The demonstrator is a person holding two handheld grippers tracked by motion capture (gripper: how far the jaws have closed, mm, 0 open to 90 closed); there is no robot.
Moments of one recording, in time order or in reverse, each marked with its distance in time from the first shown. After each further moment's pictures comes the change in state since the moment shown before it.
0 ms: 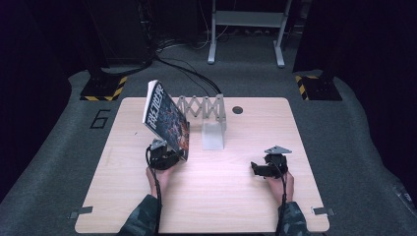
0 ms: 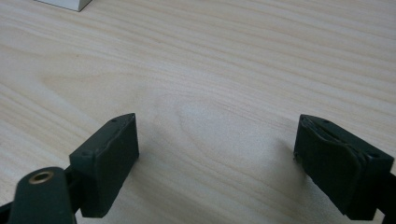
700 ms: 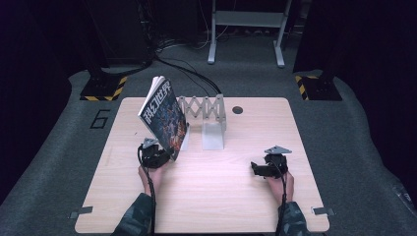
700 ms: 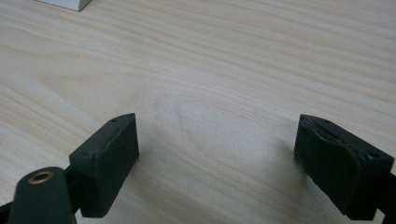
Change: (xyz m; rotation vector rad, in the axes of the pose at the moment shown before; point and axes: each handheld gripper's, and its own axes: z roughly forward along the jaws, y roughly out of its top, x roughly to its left) left arm 0.022 0.003 -0.009 -0.009 0.074 -0.028; right arm 0.000 0.000 0.000 0.000 0.000 0.001
